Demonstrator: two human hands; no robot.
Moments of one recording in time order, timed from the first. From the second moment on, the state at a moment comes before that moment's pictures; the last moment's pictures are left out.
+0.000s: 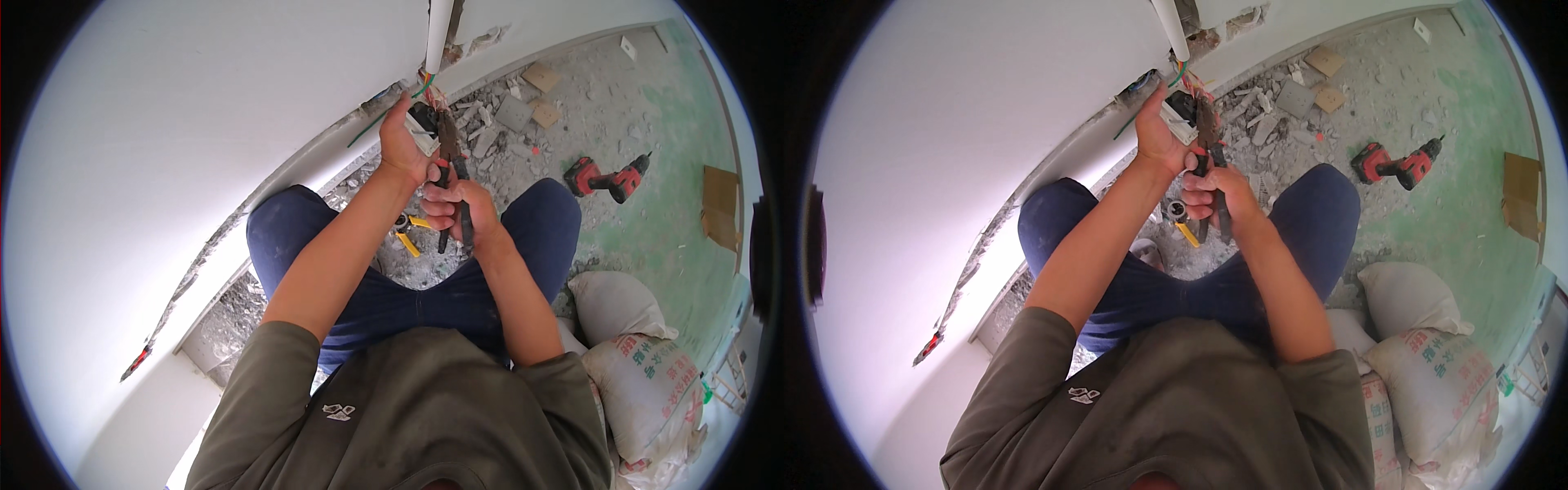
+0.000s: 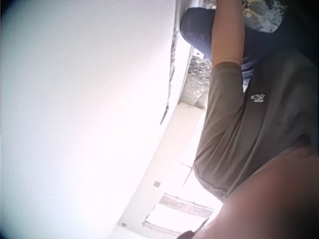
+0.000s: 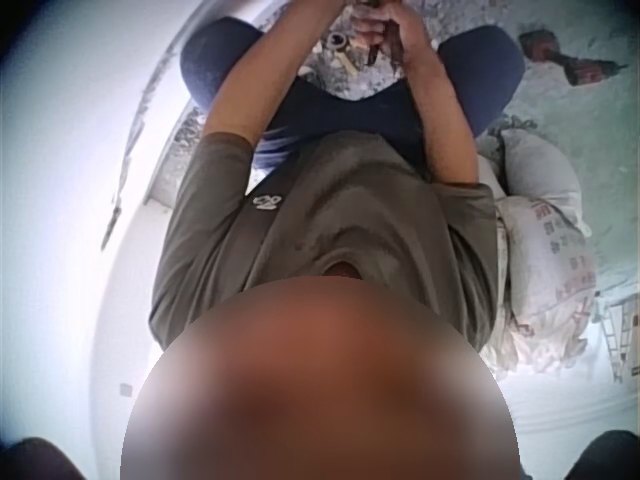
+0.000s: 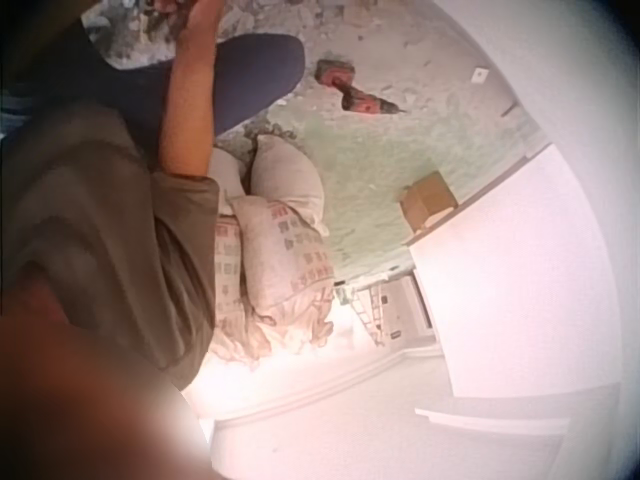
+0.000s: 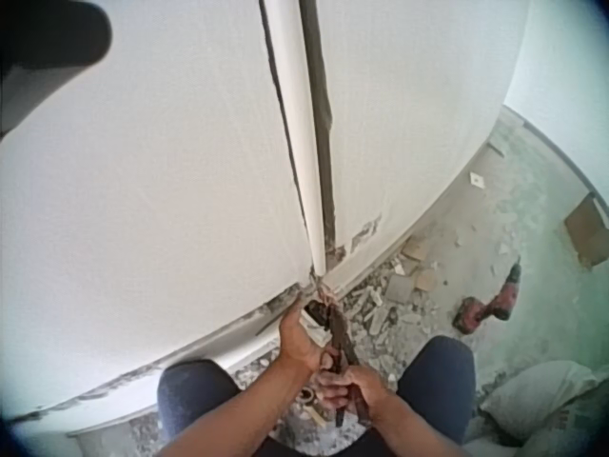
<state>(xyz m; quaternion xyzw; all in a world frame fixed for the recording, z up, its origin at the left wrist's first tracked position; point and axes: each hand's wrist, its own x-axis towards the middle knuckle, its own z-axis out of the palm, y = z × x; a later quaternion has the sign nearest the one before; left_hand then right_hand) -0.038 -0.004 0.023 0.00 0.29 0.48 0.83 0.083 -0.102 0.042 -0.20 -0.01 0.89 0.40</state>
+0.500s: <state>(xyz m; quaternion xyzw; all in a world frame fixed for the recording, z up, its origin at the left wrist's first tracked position) -0.031 -0.011 0.032 0.04 0.36 0.49 0.79 0.156 -0.047 0.109 -0.59 -0.46 0.66 0.04</state>
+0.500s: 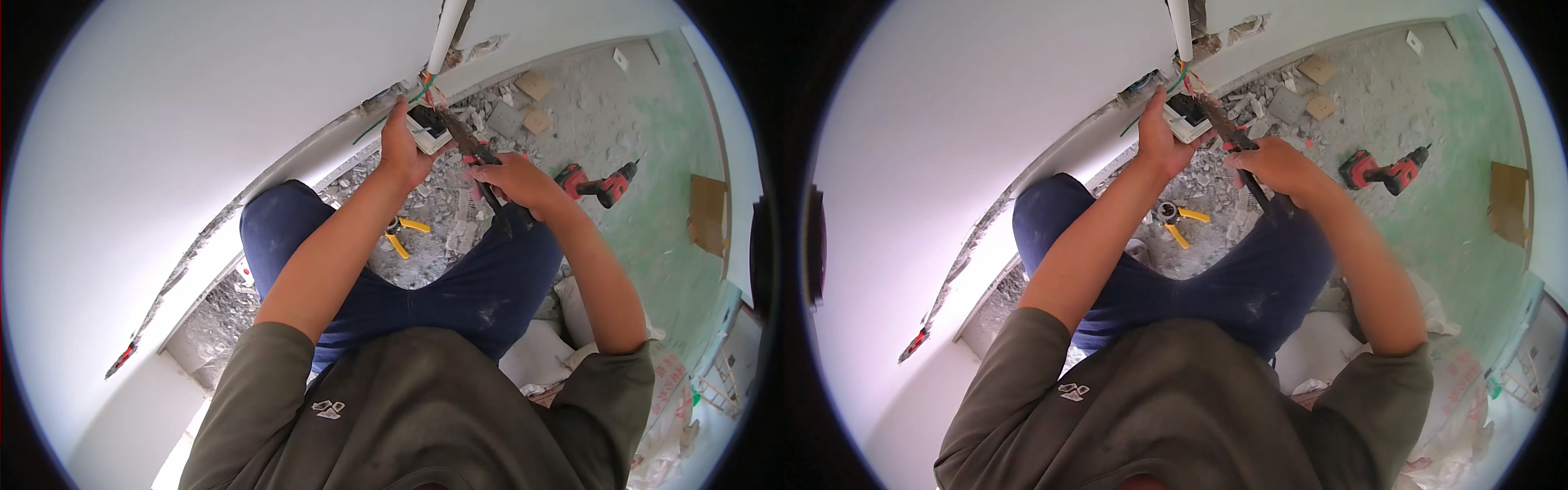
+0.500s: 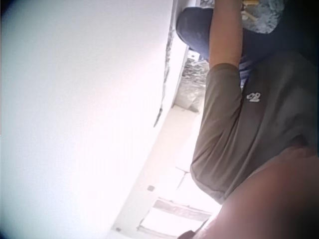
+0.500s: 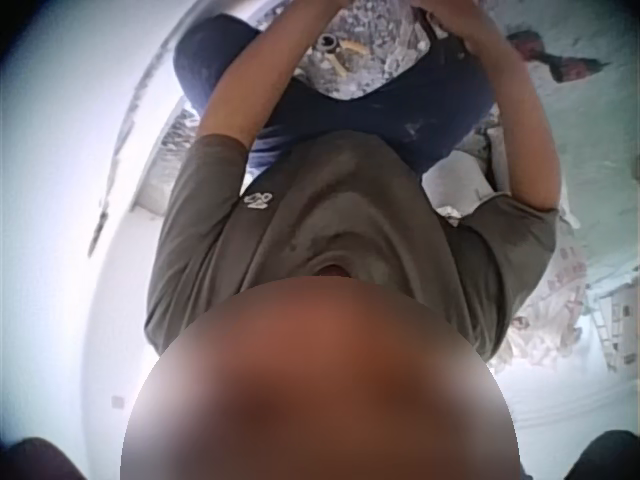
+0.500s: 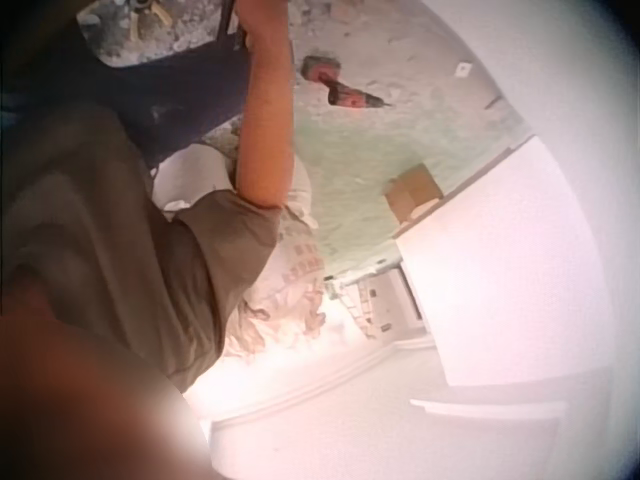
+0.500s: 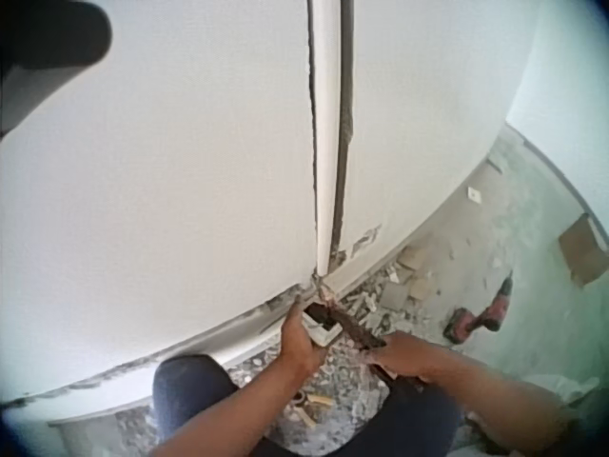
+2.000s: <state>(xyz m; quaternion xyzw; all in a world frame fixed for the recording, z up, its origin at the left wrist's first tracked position) -0.009 -0.019 0.026 0.15 0.48 0.60 0.63 0.084 0.027 0.189 -0.52 -0.73 0.31 -0.32</state>
